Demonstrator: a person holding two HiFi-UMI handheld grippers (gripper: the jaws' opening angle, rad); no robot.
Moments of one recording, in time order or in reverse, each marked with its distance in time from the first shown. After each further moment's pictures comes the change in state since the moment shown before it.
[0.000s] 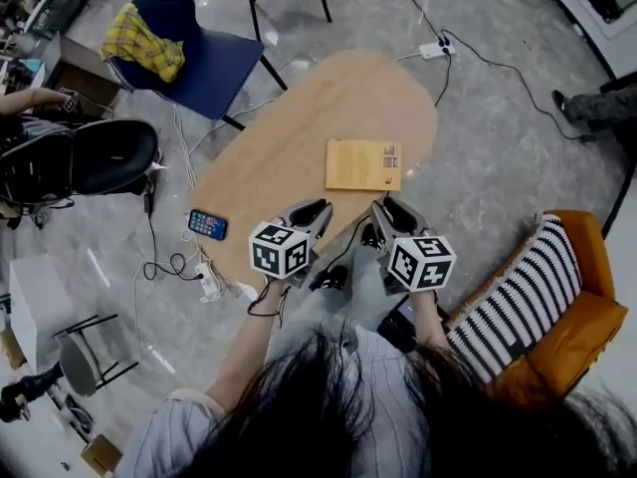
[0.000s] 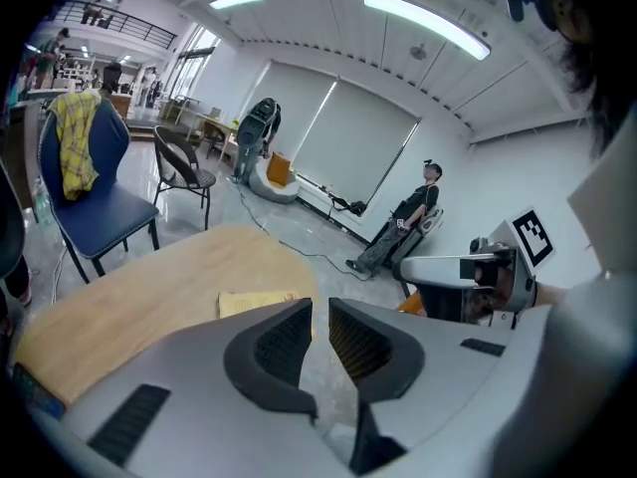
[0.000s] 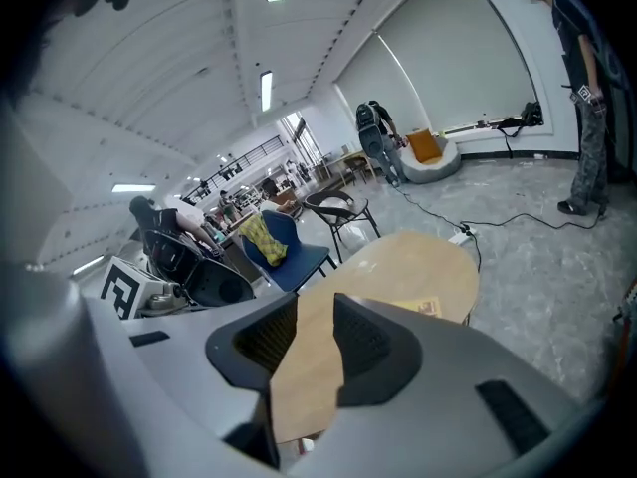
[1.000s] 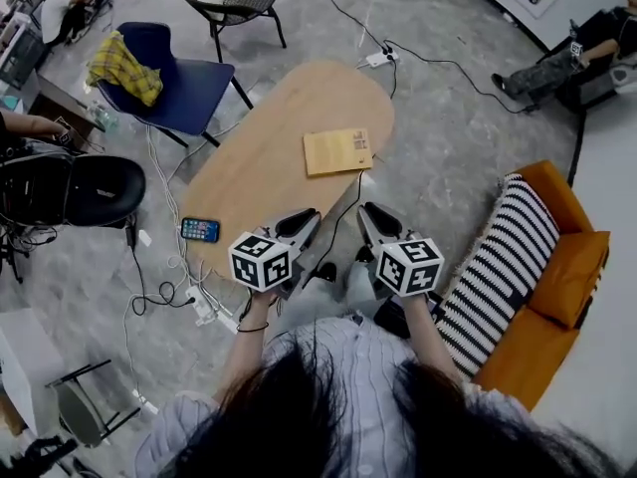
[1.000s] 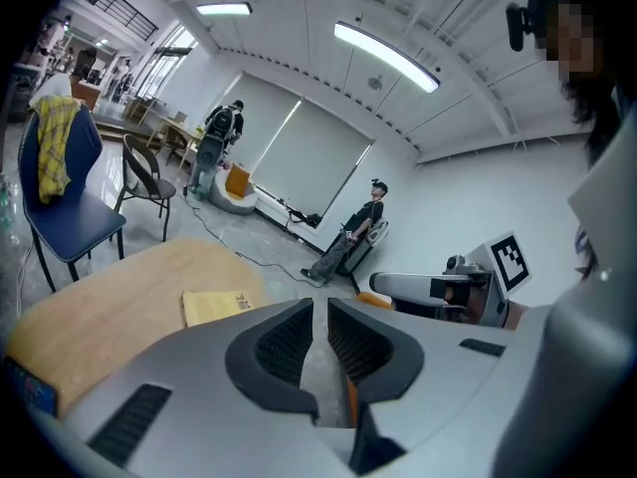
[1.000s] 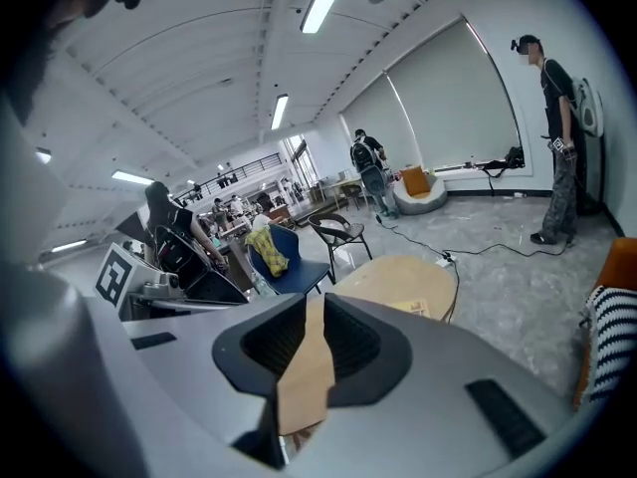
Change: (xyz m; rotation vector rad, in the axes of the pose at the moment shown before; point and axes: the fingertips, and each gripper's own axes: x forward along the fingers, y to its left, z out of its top) left arm -0.137 -0.084 -0.020 0.072 -0.084 -0.248; right arm -0.113 0.115 -0.037 -0.085 -0.154 -0.102
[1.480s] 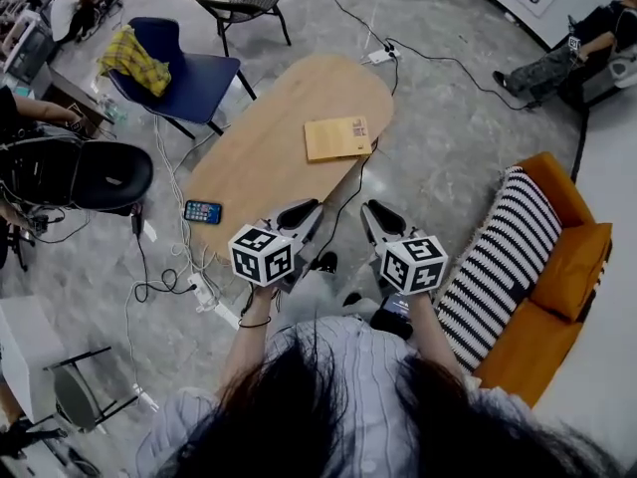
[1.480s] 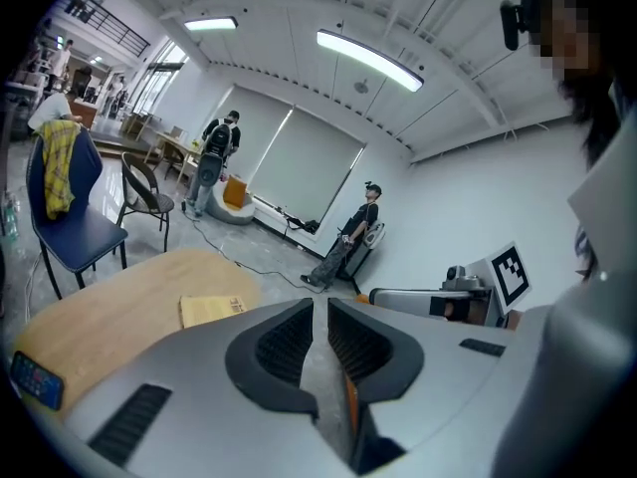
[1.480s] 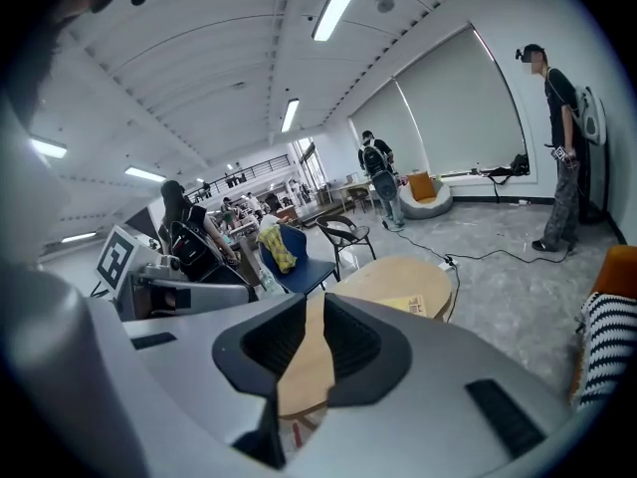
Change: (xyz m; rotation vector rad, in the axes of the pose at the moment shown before) left arm -0.023 -0.066 -0.014 0.053 -0.040 0.019; right arm -0.070 0.007 -0.023 -0.043 -0.011 0.028
